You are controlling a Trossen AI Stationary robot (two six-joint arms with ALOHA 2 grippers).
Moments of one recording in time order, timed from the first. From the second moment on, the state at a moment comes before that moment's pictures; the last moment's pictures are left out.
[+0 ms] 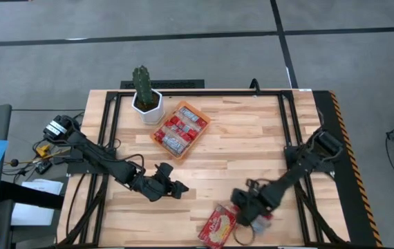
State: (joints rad) left arm -0.53 1.51 0.89 0.01 -0.47 -1.57; right arm 0.70 1.79 1.06 -0.58 0.21 1.05
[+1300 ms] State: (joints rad) left arm -0.53 1.51 0.89 -0.04 -0.49 -1.48; right arm 0.59 1.79 1.06 -0.55 0.30 0.96
